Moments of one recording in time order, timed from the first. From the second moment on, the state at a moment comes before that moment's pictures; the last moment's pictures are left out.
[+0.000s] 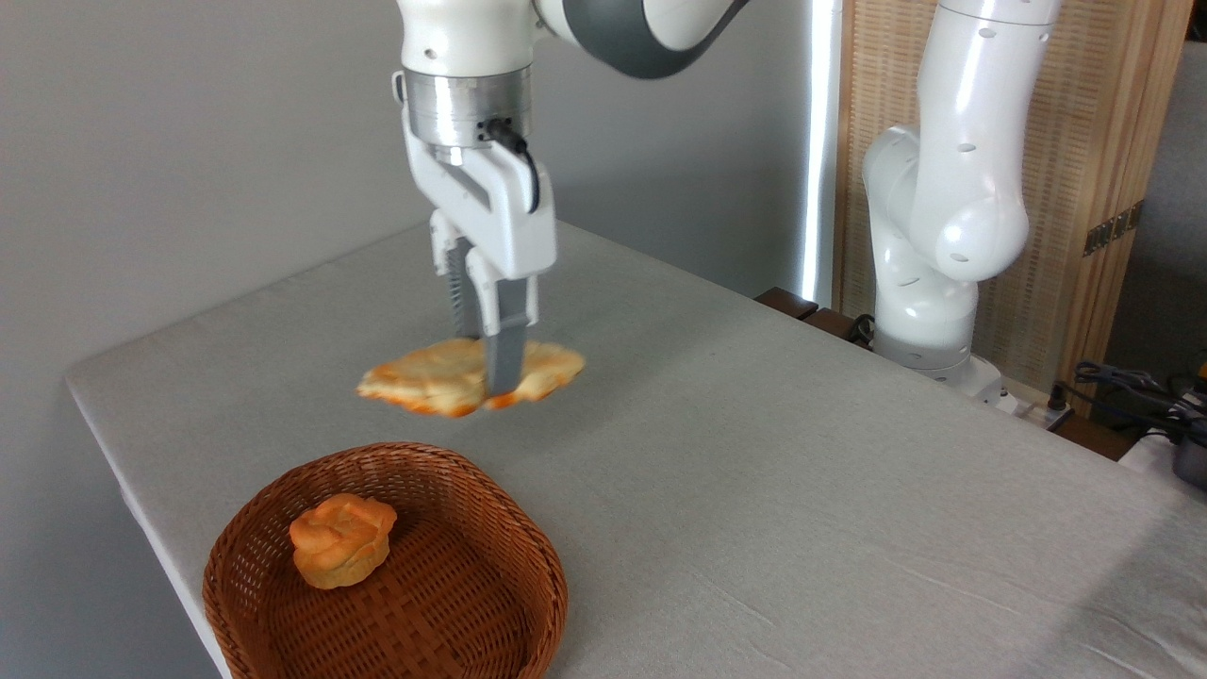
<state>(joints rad) -0.58 -0.19 0.45 -1.98 0.03 1.96 0.81</state>
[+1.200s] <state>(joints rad) -0.58 0.09 0.51 -1.95 -0.05 2.41 0.66</state>
